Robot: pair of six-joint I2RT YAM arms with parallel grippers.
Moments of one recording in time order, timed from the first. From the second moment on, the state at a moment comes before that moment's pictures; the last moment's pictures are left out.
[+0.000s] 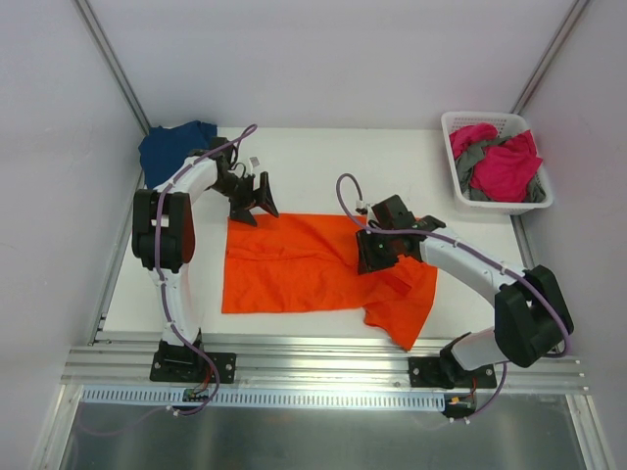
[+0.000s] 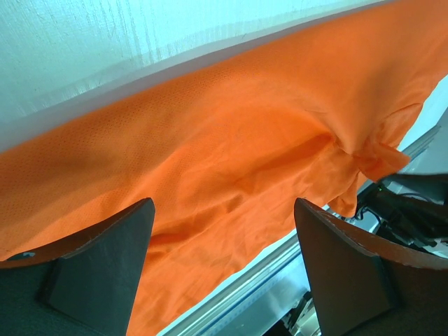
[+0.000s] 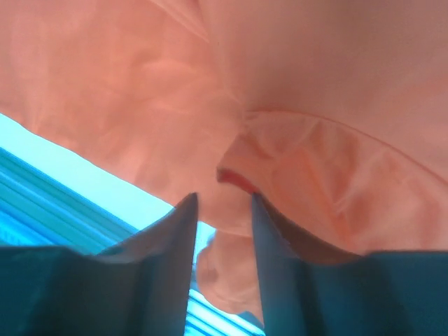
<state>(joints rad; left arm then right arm) -0.11 2.07 1.60 -0.87 0.65 -0.20 0.59 1.44 0.95 -0.60 -0.23 0.26</state>
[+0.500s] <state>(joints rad) -0.11 2.06 1.57 -0.87 0.65 -0.20 0.49 1.47 0.95 -0.57 -0.14 0.27</state>
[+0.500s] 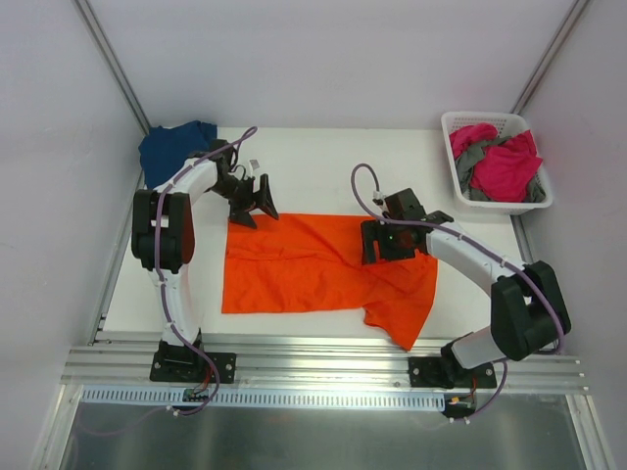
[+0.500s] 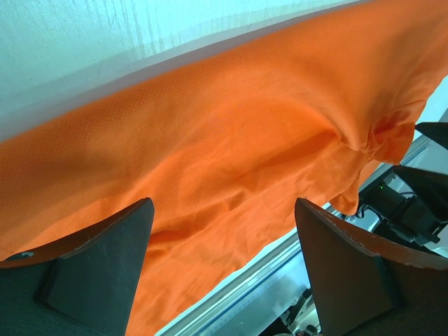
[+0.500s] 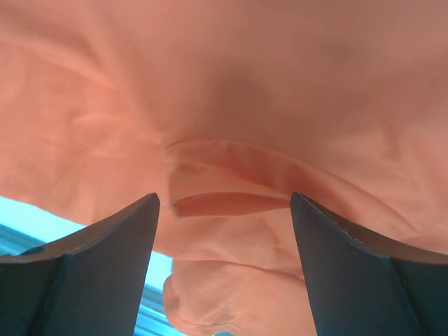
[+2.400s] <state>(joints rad) -0.13 1.97 1.54 -0.86 0.64 -0.19 0.36 1.45 0.92 -0.51 -0.28 0.31</state>
